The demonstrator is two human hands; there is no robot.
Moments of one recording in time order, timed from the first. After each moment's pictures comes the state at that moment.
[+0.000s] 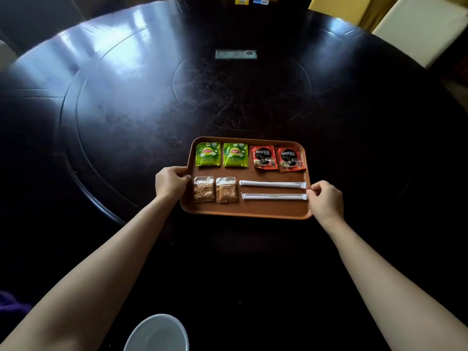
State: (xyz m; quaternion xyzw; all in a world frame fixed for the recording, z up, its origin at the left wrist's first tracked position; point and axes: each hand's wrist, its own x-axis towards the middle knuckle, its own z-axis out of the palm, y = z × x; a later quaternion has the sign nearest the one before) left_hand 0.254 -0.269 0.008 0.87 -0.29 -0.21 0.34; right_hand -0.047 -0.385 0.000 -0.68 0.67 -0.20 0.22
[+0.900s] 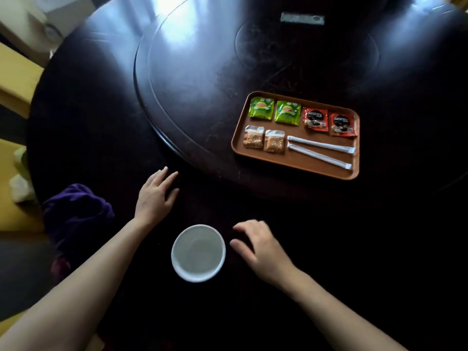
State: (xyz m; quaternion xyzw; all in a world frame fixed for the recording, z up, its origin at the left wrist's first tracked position) left_hand 0.268 -0.032 -0.053 0.89 -0.41 -0.08 0.18; right_hand -0.003 -0.130 -0.005 -0.87 0.26 -0.01 0.42
